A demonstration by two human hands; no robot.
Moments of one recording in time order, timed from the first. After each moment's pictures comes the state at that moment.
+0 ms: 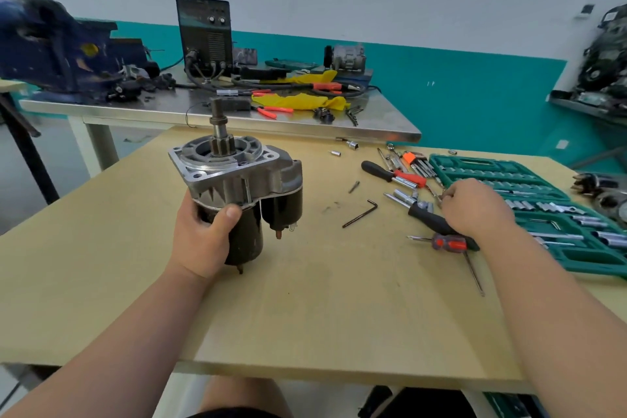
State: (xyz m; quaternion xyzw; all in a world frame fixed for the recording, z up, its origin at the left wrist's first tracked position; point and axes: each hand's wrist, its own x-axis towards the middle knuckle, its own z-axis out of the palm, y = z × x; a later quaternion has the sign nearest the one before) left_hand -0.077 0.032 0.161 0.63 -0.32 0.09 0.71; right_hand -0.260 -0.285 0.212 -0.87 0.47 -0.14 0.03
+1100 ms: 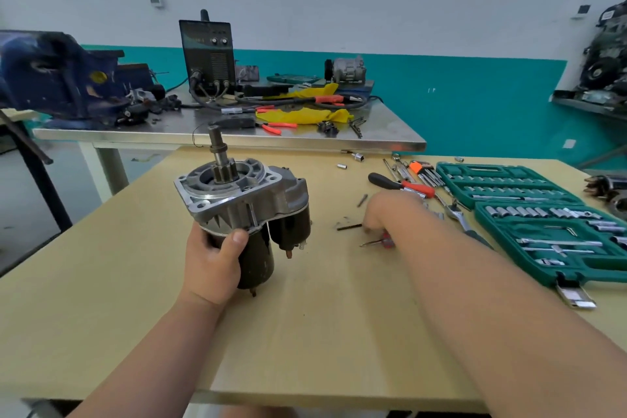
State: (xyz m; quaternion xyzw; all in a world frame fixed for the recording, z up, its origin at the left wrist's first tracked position) left_hand -0.078 0.036 0.166 0.62 -0.30 0.08 0.72; right_hand -0.137 -0.230 0.217 -0.91 0.39 0.17 -0.05
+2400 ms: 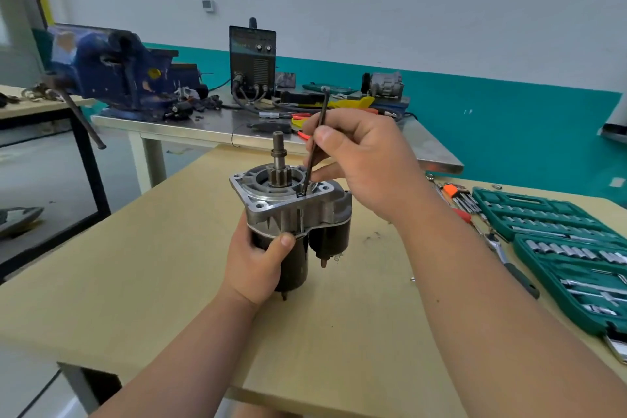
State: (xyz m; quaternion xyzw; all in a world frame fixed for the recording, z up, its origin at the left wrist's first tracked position) left_hand -0.084 0.035 0.167 0.62 -0.32 0.07 0.72; right_hand -0.170 -0.079 0.316 -0.82 -0.08 -0.30 0.49
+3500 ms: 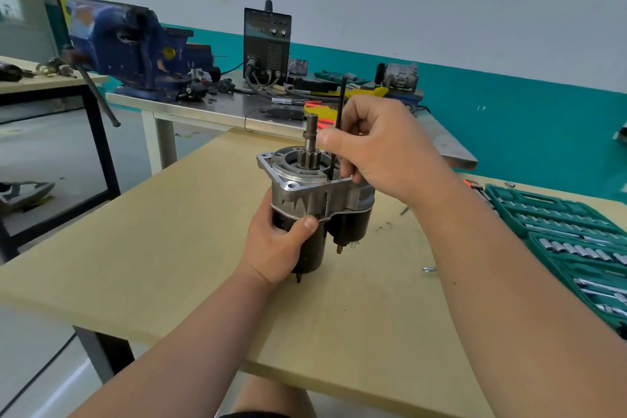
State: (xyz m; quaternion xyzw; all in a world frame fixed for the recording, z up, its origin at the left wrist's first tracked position) left_hand -0.085 0.037 0.166 0.61 -0.34 0.05 0.71; right_hand -0.166 -0.074 0.318 -0.89 -0.02 -0.28 0.36
